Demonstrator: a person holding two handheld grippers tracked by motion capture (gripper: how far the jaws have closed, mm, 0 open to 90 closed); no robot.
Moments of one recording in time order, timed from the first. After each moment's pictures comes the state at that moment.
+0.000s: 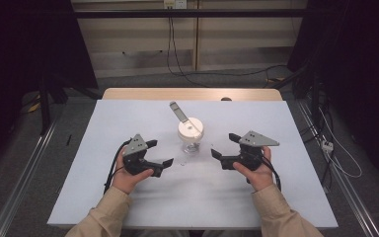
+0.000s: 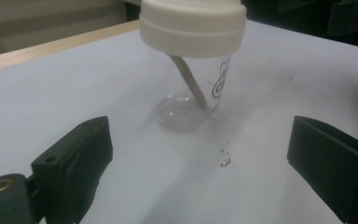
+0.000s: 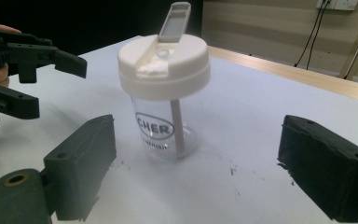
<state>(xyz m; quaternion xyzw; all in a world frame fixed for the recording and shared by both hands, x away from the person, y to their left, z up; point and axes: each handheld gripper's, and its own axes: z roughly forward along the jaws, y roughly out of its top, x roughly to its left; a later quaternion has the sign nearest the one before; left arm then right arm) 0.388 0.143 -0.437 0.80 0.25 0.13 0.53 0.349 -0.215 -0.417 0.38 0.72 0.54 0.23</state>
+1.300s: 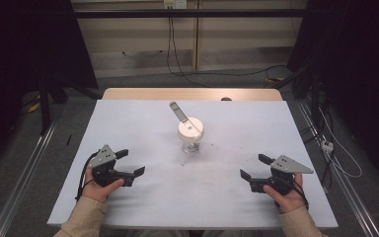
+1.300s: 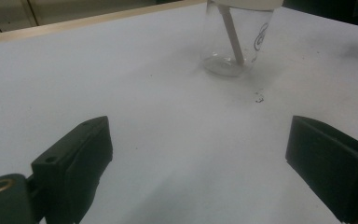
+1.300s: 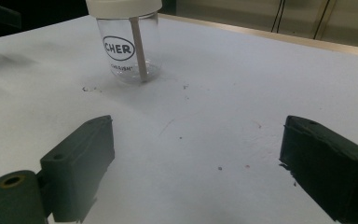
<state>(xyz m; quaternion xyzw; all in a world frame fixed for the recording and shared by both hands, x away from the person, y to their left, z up) 0.367 0.219 -0.444 0.79 0.30 0.15 0.52 0.291 -0.282 -0.448 0.41 0.72 0.51 0.25</state>
